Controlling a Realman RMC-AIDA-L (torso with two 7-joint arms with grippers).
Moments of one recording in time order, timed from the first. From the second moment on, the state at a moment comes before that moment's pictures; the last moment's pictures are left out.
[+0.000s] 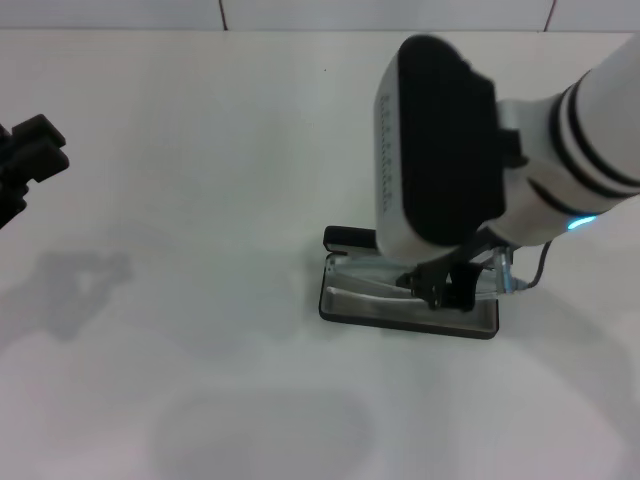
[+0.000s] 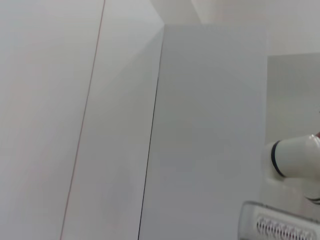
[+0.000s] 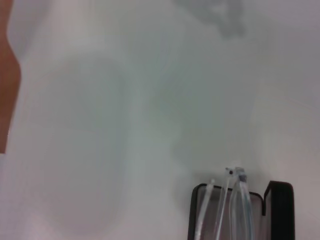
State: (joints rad) left arm -0.21 -1.87 0.97 0.58 1.17 2.00 -1.20; right arm 0.73 2.03 -1.88 -1.70 -2.49 -1.58 2.43
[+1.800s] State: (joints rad) left arm -0.24 -1.90 0.89 0.55 1.19 1.96 -1.20; right arm 0.72 2.03 -2.20 -1.56 -2.73 -1.29 2.53
